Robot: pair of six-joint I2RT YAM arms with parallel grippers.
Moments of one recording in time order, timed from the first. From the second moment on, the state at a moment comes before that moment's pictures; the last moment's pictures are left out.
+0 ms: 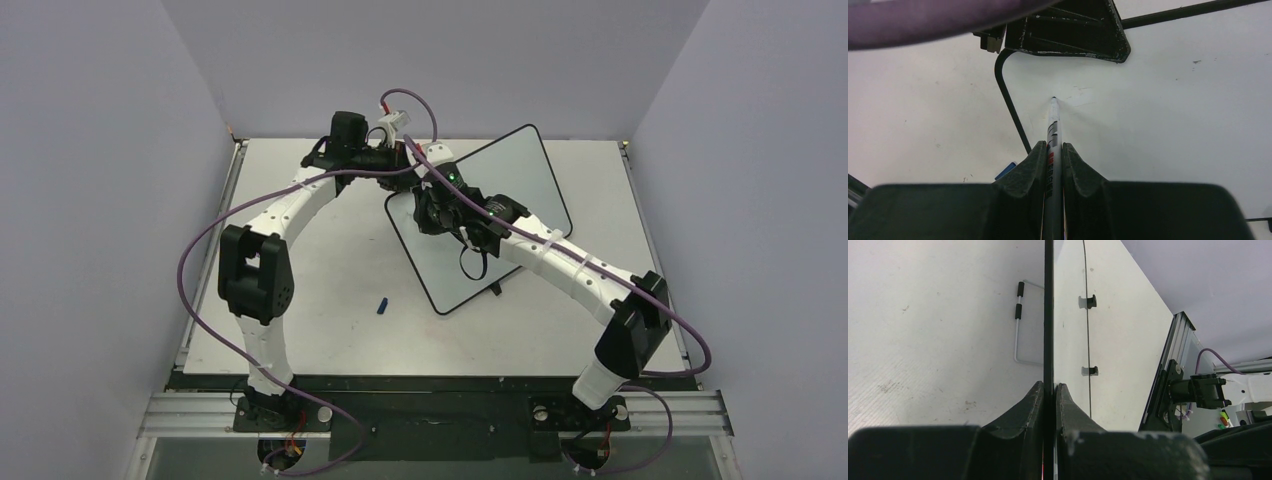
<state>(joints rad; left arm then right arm) -0.35 1.96 1.72 -0.36 0.85 -0.20 0.82 1.64 1.54 -0.52 0.19 0.33</state>
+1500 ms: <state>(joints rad) -0.36 1.93 1.70 -0.34 0.83 -0.20 0.82 1.54 1.48 -0.51 0.21 0.38</state>
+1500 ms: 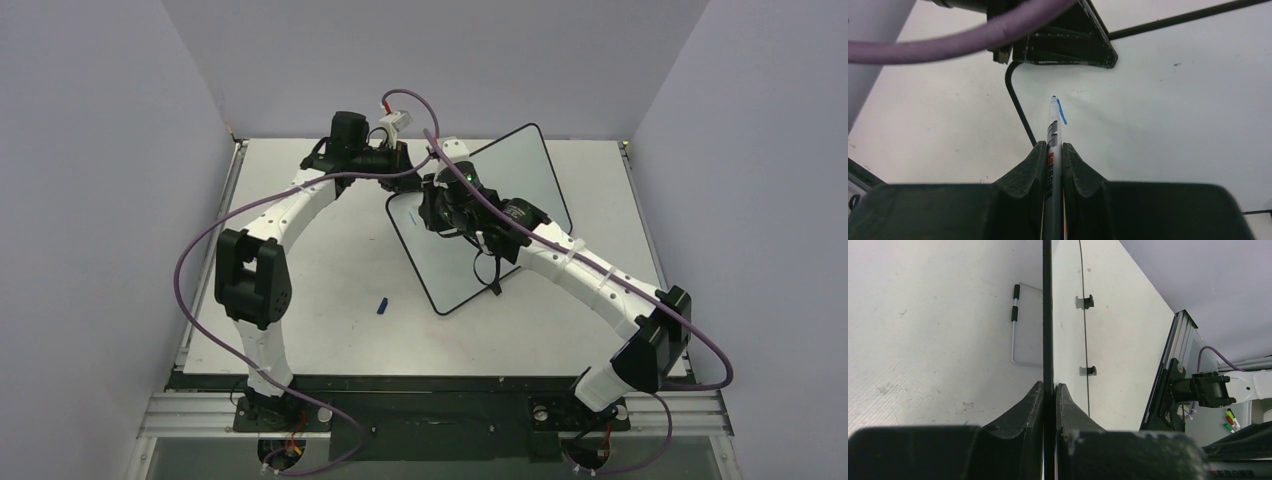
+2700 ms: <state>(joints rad) -0.37 1.90 1.68 -0.34 0.81 -0.18 0.80 1.62 1.55 -0.51 0.22 0.39</state>
